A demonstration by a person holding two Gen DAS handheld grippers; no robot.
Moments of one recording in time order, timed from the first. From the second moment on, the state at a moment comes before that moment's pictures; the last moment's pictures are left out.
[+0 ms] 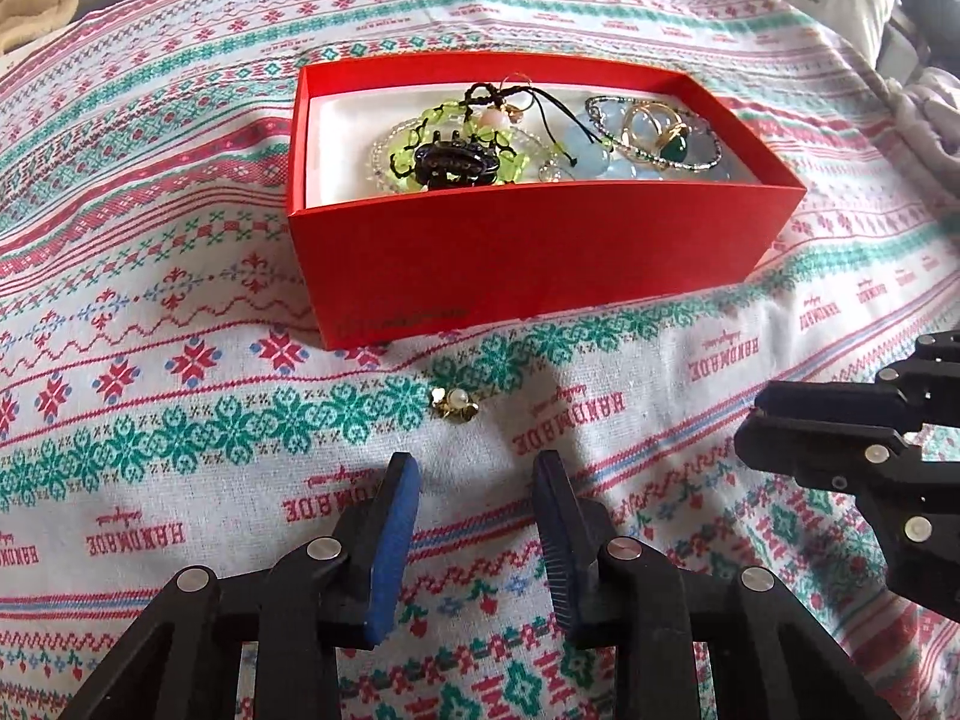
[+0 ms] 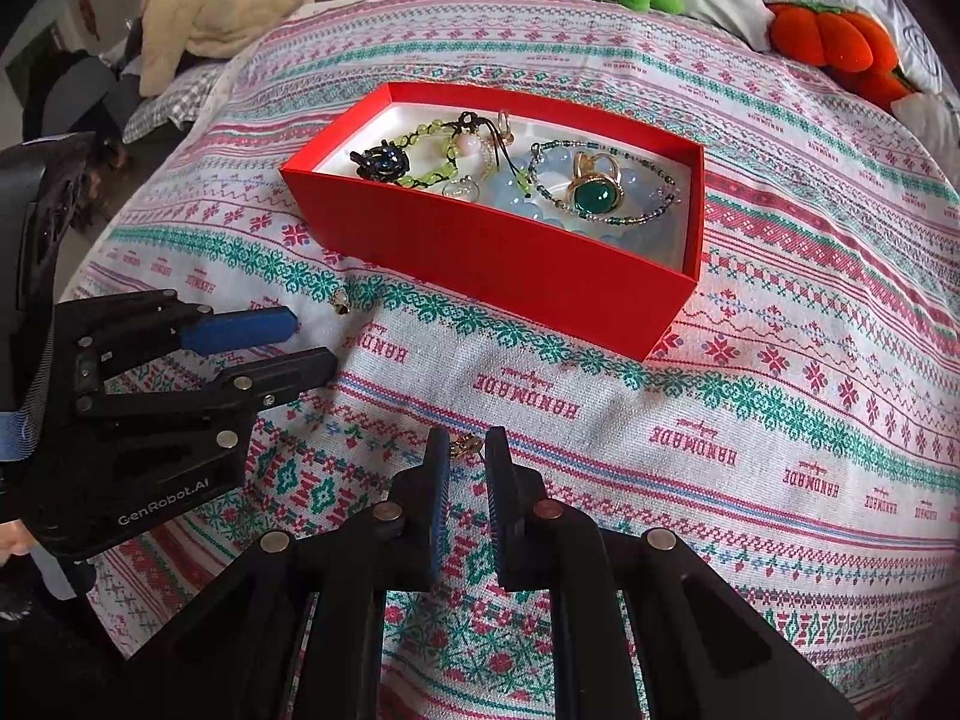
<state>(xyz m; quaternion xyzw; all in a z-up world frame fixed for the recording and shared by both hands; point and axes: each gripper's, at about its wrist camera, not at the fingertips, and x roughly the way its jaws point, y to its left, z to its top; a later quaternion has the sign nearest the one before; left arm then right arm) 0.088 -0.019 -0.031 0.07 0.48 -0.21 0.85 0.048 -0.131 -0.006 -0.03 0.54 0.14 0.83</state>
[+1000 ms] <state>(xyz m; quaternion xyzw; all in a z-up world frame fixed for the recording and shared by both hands) 0.100 -0.014 -0.023 0.02 0.52 -0.16 0.84 0.045 -0.148 0.006 -0.01 0.53 0.13 0.84</state>
